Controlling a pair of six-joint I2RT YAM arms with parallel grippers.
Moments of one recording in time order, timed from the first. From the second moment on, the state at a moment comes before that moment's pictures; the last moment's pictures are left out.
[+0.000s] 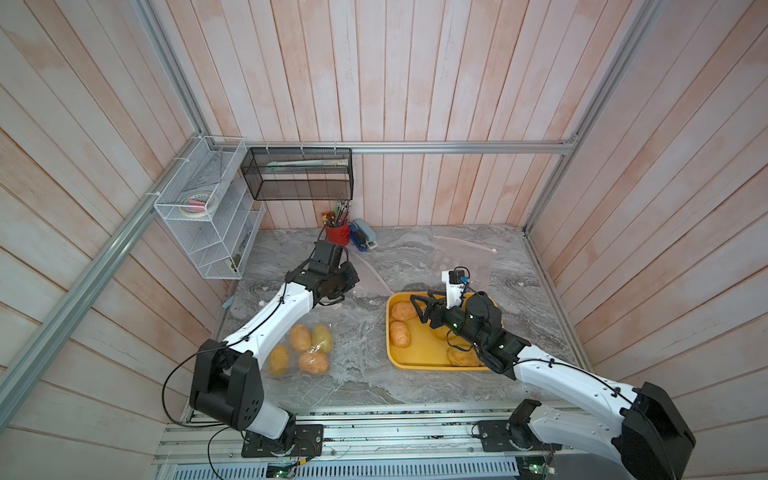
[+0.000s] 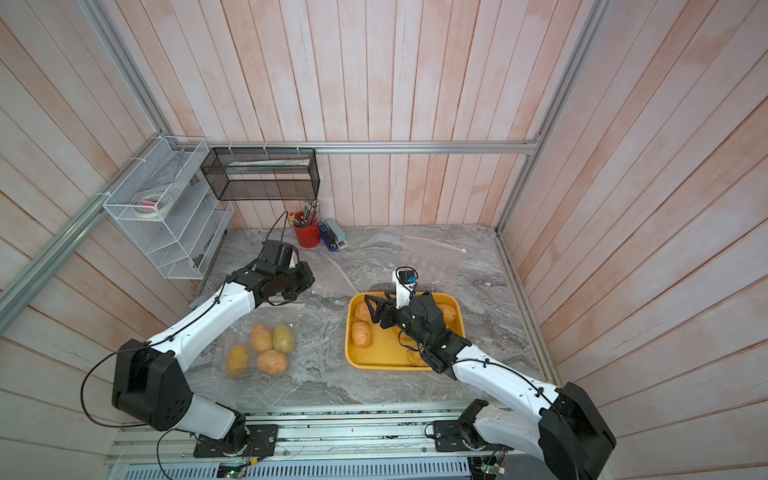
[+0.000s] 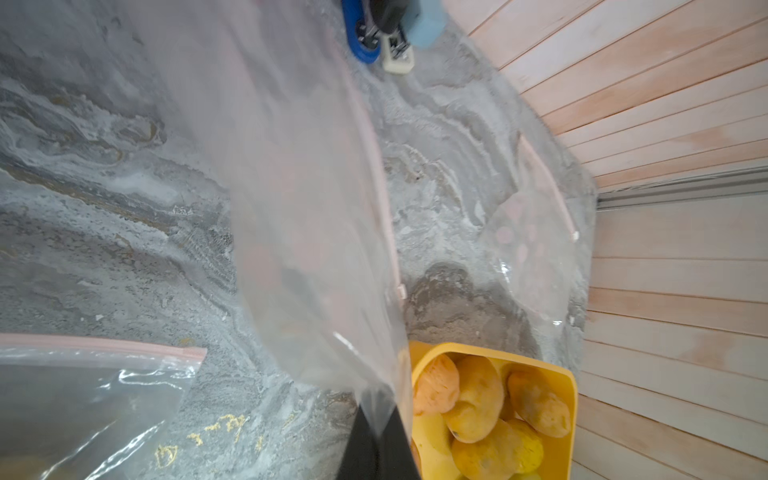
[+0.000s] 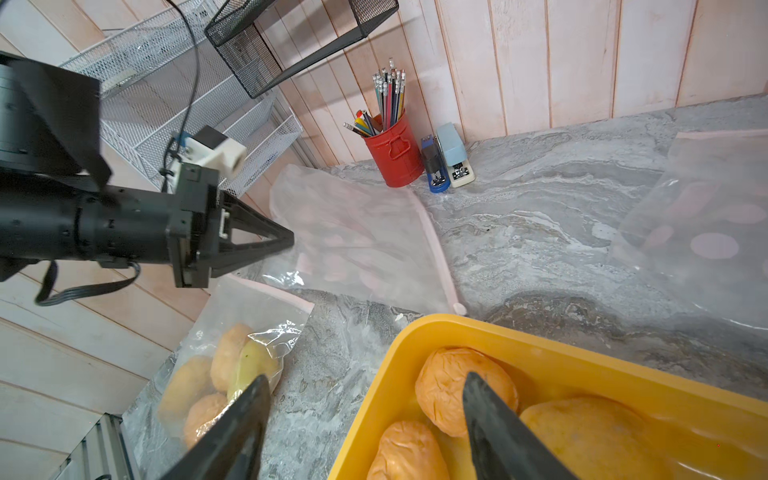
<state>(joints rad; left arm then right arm) -0.38 1.47 1.21 -0.52 0.13 -0.82 0.73 1.11 0.58 0.32 -0.03 0.51</state>
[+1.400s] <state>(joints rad) -0.63 1.19 0.89 -0.40 0.18 -0.66 0.29 1.04 0.34 0.54 -0.39 0.88</state>
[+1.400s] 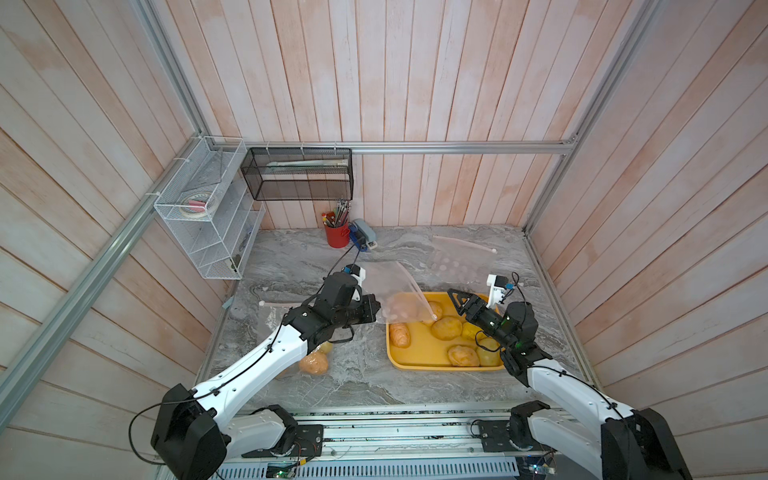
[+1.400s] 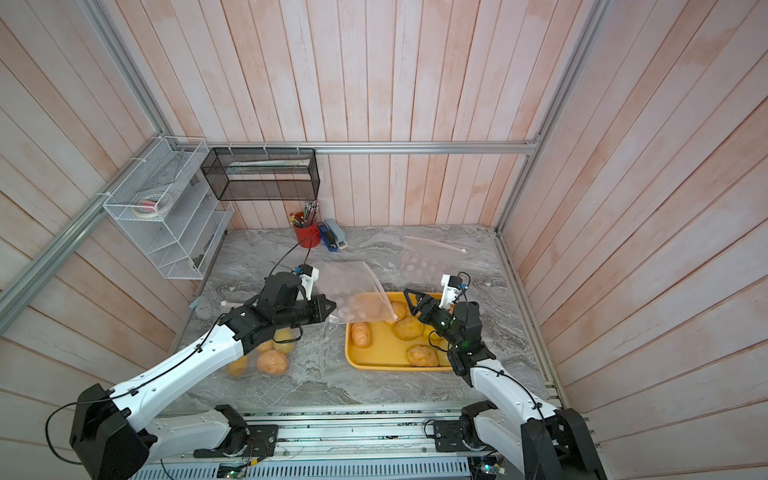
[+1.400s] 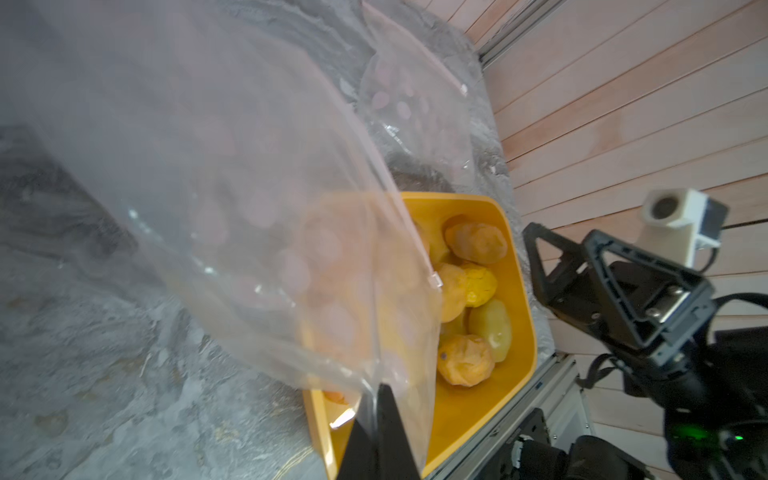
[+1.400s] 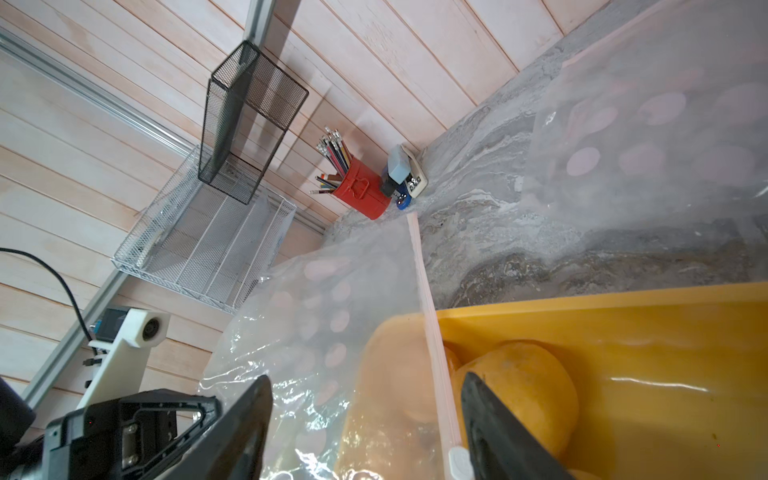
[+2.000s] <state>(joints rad) -0.57 1.16 0.81 -0.48 0.05 -0.62 0.45 1.41 0.65 0.28 -0.34 0.65</state>
